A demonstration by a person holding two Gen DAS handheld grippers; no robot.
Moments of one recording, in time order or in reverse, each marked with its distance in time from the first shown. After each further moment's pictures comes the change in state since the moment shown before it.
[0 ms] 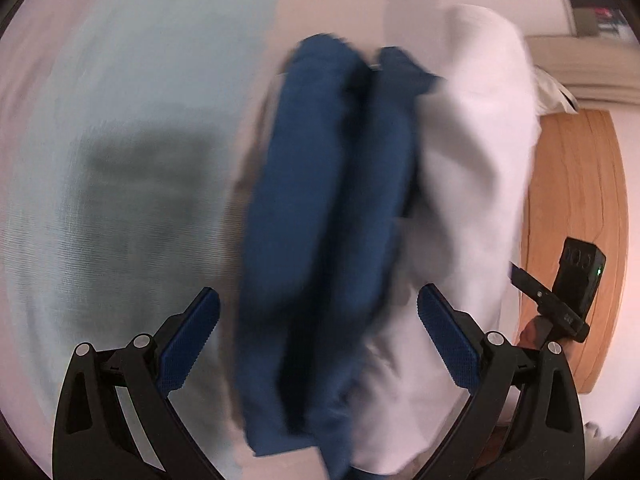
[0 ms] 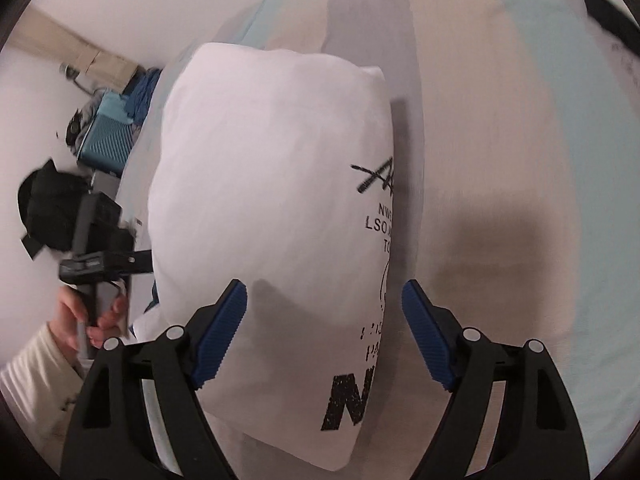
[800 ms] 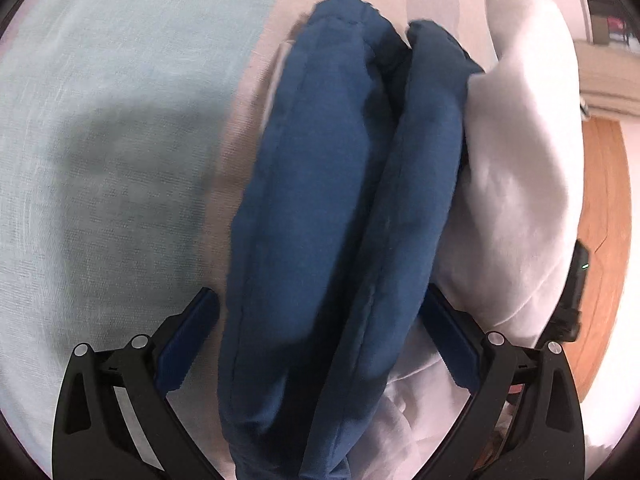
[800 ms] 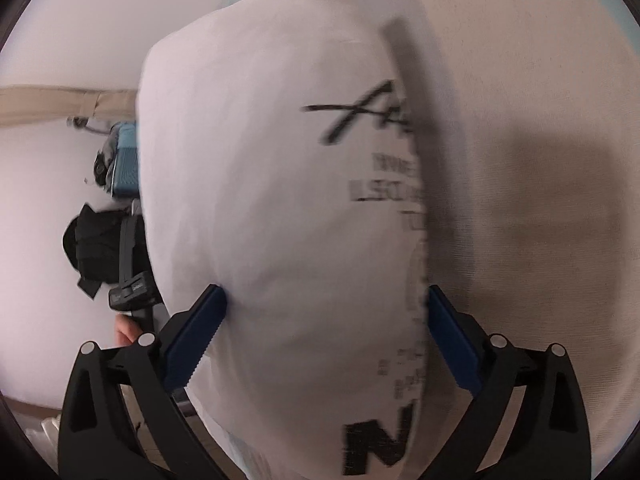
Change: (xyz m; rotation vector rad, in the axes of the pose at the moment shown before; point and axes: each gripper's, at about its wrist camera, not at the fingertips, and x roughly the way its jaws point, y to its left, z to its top) left arm 0.039 0.001 -0.017 -0.019 0.037 -0.012; right arm 0.054 -0.020 -0.008 0.180 0.109 0.236
